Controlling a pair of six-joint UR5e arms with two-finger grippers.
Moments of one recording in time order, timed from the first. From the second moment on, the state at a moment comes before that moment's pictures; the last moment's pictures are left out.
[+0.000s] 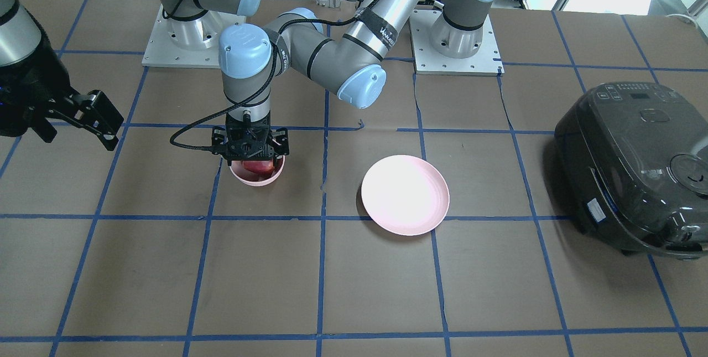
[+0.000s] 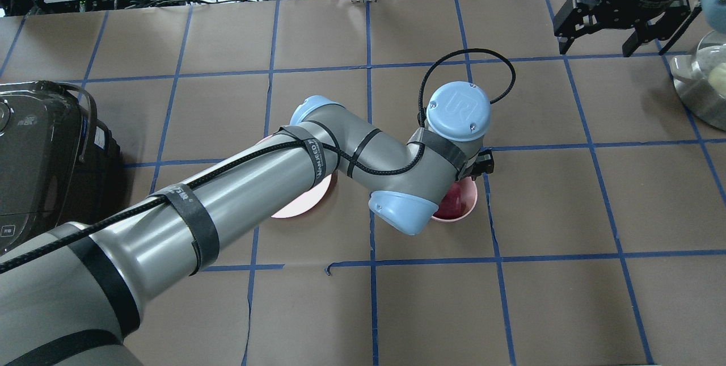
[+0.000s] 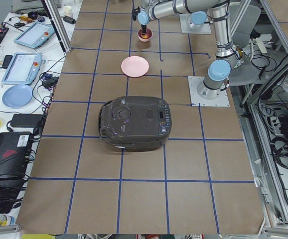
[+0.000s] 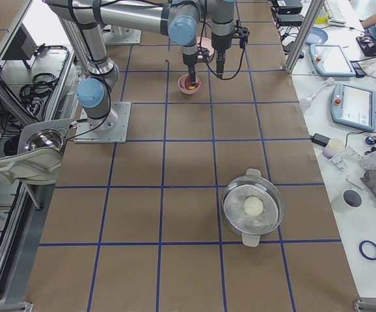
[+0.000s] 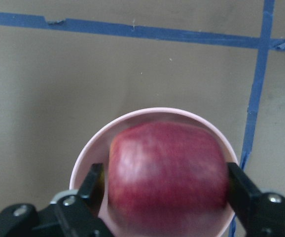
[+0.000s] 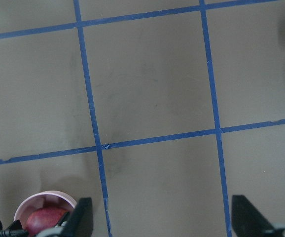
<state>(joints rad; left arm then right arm) -2.23 -2.10 -1.62 -0.83 1.54 -0.75 1.38 -1.51 1.56 -1.72 -1.58 -0.06</state>
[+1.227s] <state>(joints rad) -1.78 -1.68 -1.61 -1.40 1.55 -0.30 1.48 -1.56 1.57 -1.64 -1.57 -0.06</state>
